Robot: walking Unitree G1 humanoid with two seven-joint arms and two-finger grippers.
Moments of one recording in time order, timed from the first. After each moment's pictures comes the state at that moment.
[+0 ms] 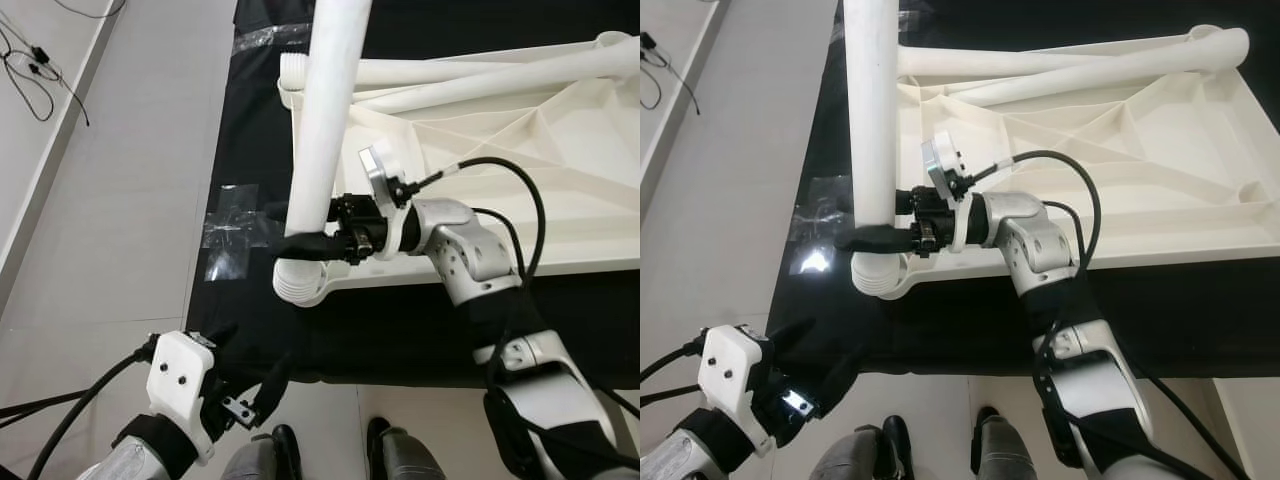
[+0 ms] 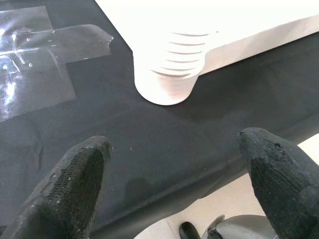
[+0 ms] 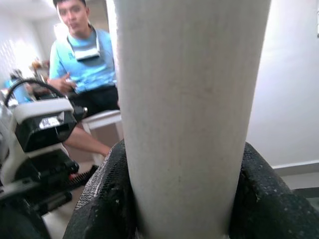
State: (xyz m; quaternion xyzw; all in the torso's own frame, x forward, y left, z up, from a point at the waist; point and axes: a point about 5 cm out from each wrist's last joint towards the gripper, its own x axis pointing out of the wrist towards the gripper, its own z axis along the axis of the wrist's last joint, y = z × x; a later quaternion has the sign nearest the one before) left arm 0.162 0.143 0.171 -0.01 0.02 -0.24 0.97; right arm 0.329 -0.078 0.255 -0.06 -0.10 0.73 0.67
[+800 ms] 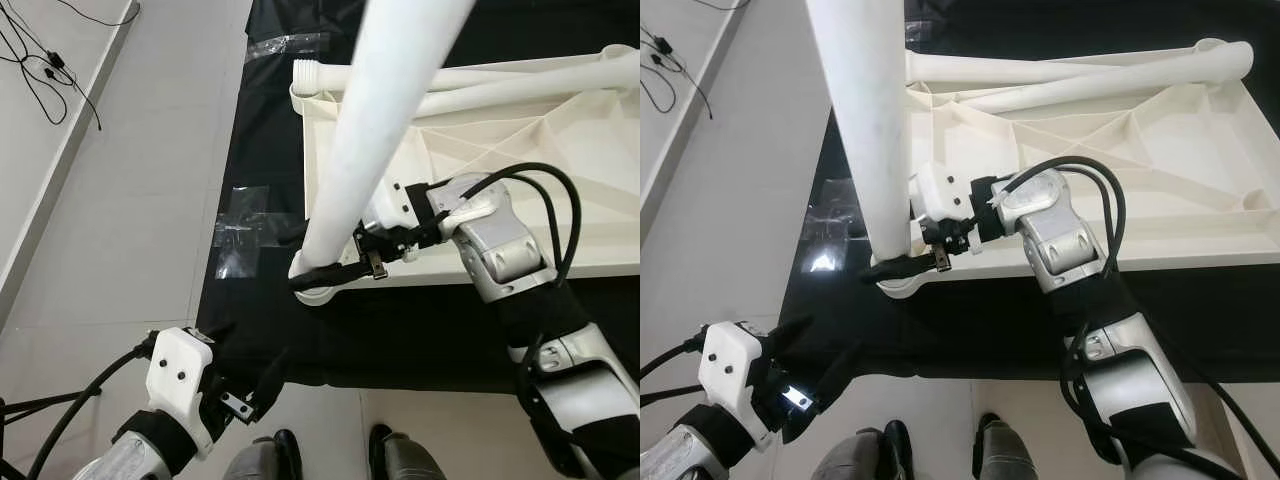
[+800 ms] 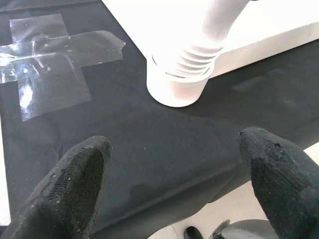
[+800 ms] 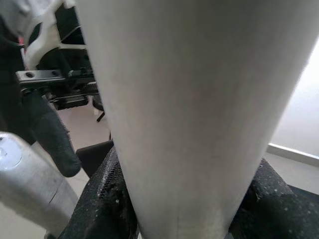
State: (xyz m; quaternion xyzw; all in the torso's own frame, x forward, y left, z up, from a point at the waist) left arm 0.165 0.144 0.171 -0.01 0.02 -0.24 0.97; right arm 0.315 -0.086 0.271 -0.30 -0.08 0.74 0.60
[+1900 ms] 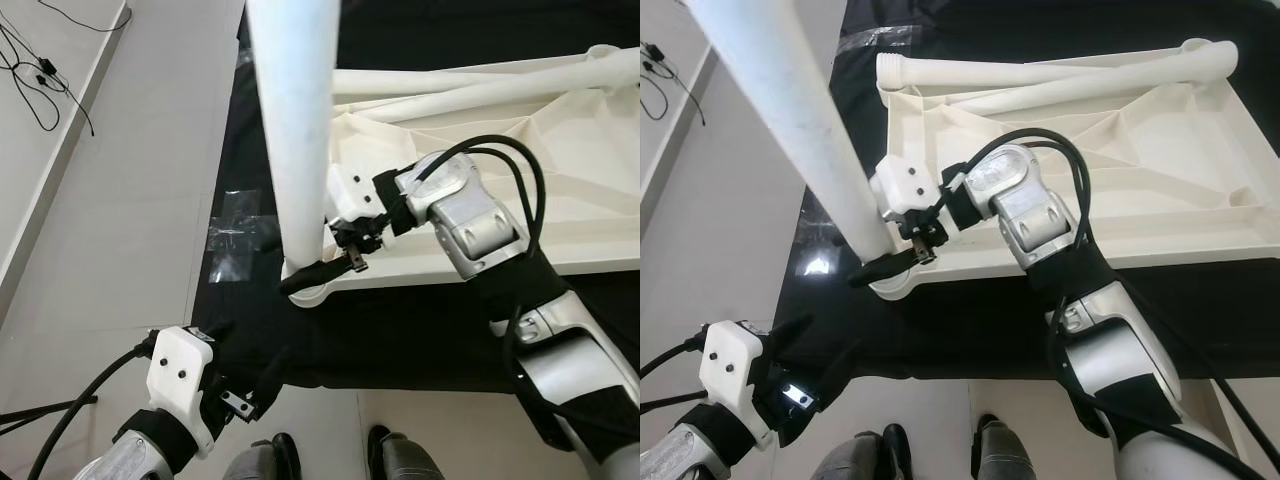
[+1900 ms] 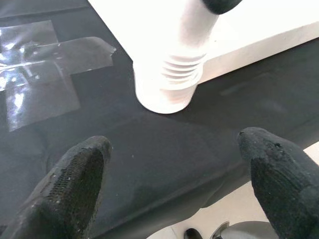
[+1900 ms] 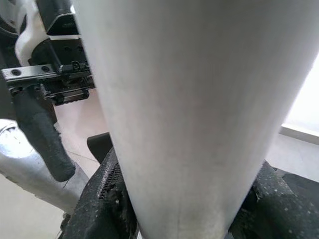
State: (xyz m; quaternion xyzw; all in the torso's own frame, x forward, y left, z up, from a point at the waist) left arm 0.166 0.144 0.170 -0.01 0.02 -0.23 0.97; right arm 0.326 -0.059 0.271 -0.31 -0.02 0.75 0.59
